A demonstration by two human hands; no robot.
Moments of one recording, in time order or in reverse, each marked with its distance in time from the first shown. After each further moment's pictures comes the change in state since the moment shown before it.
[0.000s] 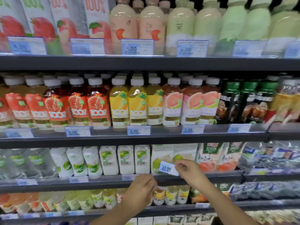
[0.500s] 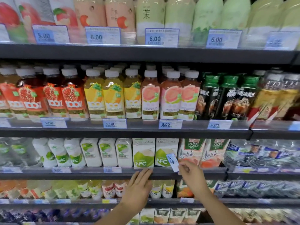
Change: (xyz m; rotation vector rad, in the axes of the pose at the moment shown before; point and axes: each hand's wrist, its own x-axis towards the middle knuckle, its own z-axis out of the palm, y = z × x) left_hand 0.020 0.069 0.045 0.300 -0.158 -0.166; right_hand -0.021 0.074 -0.048 -0.073 0.175 -0.074
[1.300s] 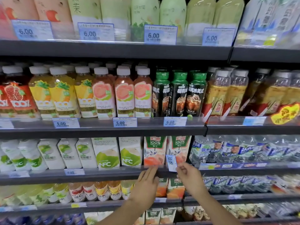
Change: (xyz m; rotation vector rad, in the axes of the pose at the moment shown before) left_hand 0.096 0.152 0.012 -0.088 -0.089 0.037; right_hand -0.009 0.096 -0.102 0.018 0.000 0.103
